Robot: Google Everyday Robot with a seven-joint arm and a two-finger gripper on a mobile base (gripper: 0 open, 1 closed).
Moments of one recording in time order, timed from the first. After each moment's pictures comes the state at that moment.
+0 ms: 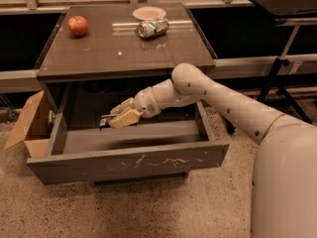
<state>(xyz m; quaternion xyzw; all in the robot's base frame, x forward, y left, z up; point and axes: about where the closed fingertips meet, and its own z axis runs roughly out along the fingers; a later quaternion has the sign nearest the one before) 0.617 0.119 0.715 -0.57 0.62 0.45 0.31</state>
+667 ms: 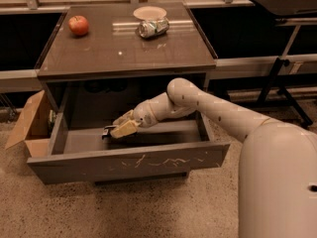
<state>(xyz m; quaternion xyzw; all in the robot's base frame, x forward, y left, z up) 0.628 0.125 0.644 -0.54 0.66 0.45 0.28</state>
